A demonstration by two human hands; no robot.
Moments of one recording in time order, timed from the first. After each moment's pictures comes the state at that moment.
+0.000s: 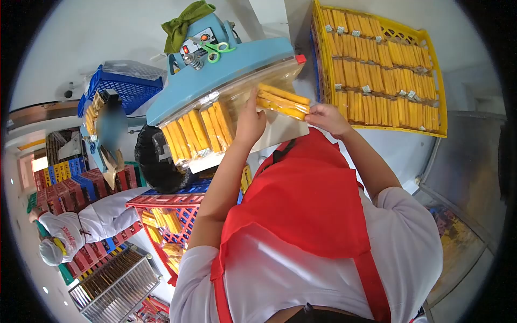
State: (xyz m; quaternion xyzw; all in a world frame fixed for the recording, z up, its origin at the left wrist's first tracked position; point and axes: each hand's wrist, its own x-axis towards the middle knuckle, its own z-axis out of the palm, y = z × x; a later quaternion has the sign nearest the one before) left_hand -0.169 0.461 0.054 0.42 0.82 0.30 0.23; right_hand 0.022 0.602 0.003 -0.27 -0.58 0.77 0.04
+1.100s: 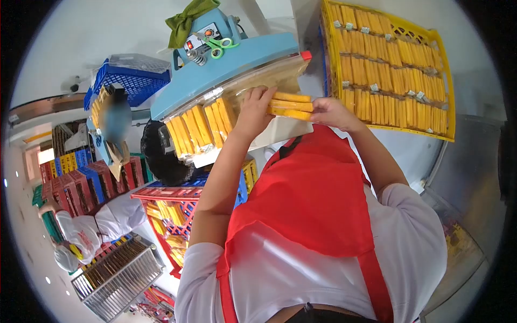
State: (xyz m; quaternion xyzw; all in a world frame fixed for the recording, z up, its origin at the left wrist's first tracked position) left_hand -0.178 0.469 0.061 0.61 0.76 0.20 0.12; right_hand 0.015 0.620 -0.008 -0.20 -0.57 0.80 -0.01
